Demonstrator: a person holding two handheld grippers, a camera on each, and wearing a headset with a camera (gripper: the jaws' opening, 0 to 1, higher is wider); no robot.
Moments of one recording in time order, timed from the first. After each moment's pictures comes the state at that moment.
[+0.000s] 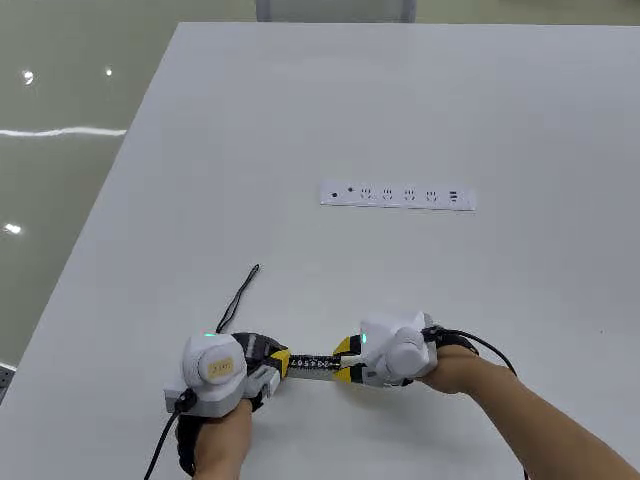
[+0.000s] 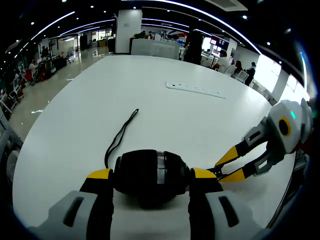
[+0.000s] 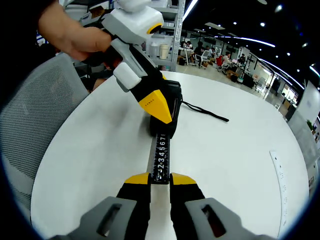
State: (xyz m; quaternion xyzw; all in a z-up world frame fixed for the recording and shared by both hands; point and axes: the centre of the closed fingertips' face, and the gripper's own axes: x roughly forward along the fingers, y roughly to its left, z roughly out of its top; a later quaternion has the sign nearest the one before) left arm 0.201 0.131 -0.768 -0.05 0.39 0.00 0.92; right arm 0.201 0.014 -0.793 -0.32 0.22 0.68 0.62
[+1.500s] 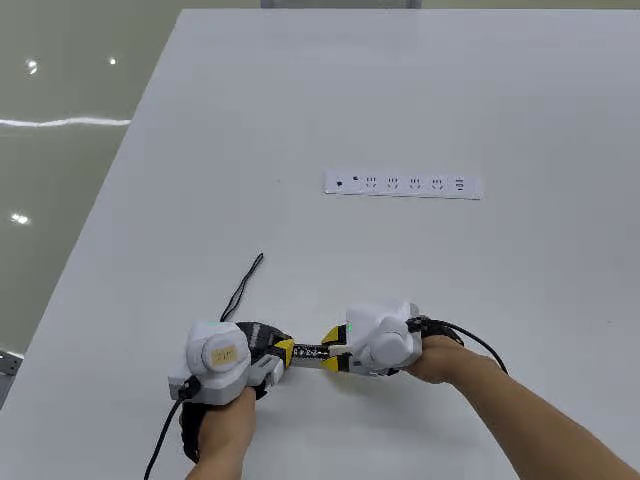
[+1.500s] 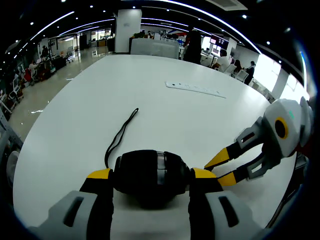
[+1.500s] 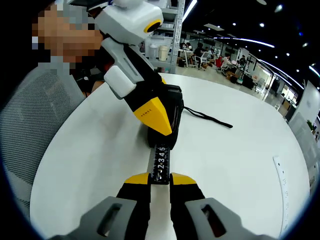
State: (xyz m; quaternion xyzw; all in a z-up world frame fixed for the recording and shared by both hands) left arm 0.204 0.133 -0.775 -0.05 0.39 -0.01 0.92; right arm 0.198 0.038 -0.794 -0.32 0.21 0.68 0.62
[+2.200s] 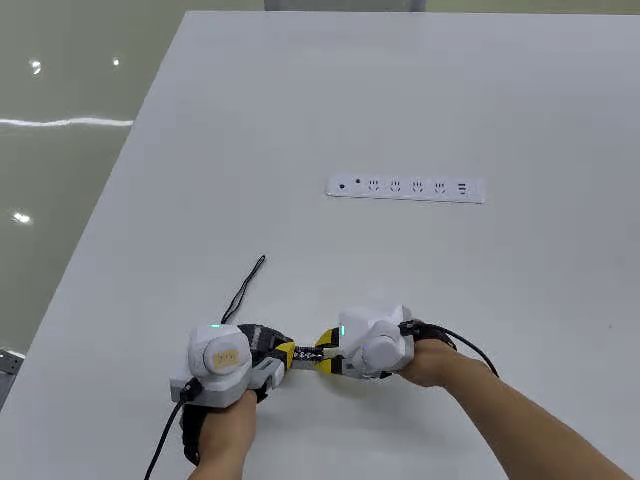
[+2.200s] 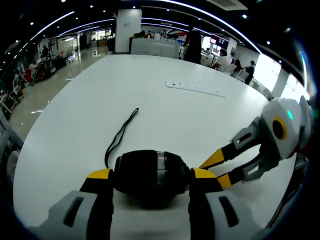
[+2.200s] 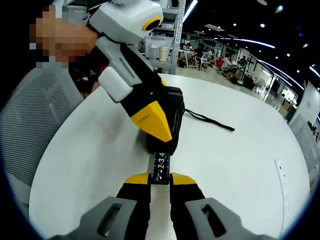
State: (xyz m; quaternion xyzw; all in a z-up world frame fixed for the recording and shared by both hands) left arm 0.201 0.133 -0.771 -0.05 0.39 -0.01 0.92; right arm 0.198 0.050 -0.800 -0.32 0.21 0.69 0.62
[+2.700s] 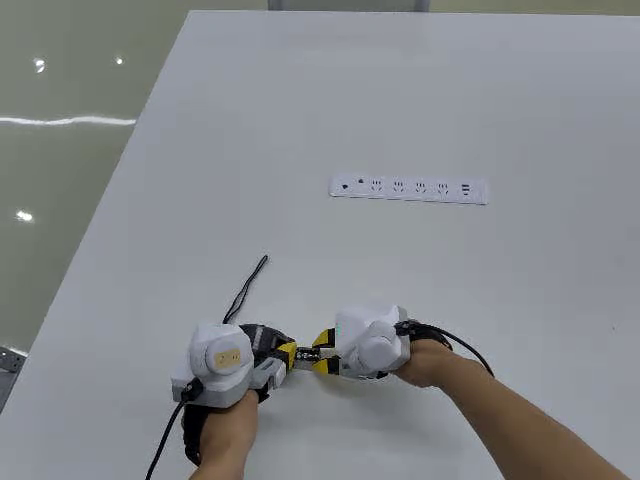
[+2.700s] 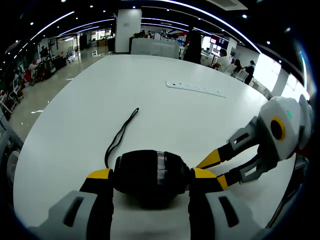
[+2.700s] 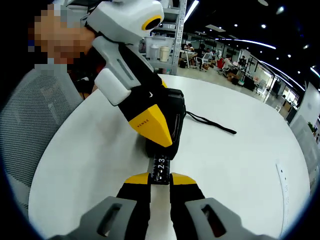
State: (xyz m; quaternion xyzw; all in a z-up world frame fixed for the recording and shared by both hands) left arm 0.201 0.133 -0.773 -0.05 0.39 -0.01 0.92; right arm 0.197 0.059 -0.801 -0.31 0.21 0.69 0.62
